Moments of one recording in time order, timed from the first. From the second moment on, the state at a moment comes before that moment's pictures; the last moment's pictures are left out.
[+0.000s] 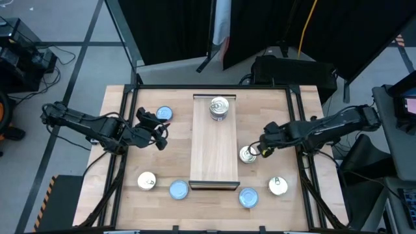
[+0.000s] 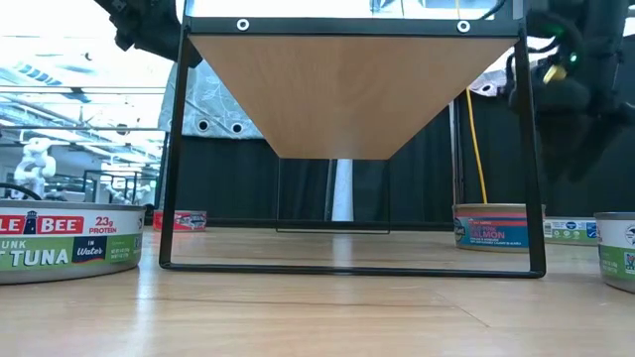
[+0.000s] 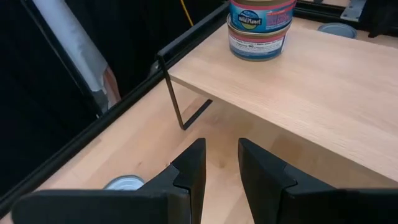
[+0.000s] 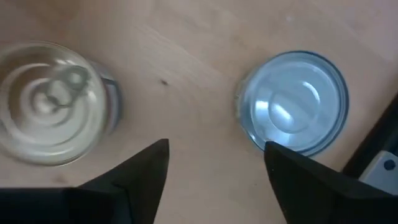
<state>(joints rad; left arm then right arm) -0.28 0.96 0.88 -0.70 -0.78 -0.53 0.14 1.17 0.76 -1.10 0.21 1.17</state>
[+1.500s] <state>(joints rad) -0.28 0.96 0.88 -0.70 -0.74 -0.49 0.00 1.39 0.76 -1.10 0.23 1.06</state>
